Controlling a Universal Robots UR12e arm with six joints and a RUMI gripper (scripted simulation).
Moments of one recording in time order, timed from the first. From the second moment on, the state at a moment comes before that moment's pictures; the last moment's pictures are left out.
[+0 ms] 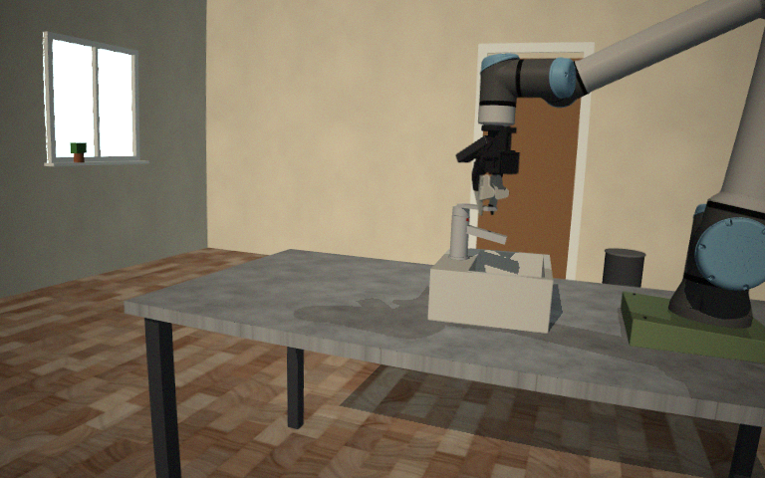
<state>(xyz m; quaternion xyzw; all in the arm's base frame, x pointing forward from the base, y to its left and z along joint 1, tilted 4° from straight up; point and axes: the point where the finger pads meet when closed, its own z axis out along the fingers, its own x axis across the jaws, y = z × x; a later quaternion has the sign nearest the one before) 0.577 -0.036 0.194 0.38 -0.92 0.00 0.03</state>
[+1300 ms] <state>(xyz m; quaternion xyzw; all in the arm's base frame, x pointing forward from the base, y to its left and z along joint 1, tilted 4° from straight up) 0.585 -0.029 0.194 0.33 -0.94 0.00 0.03</state>
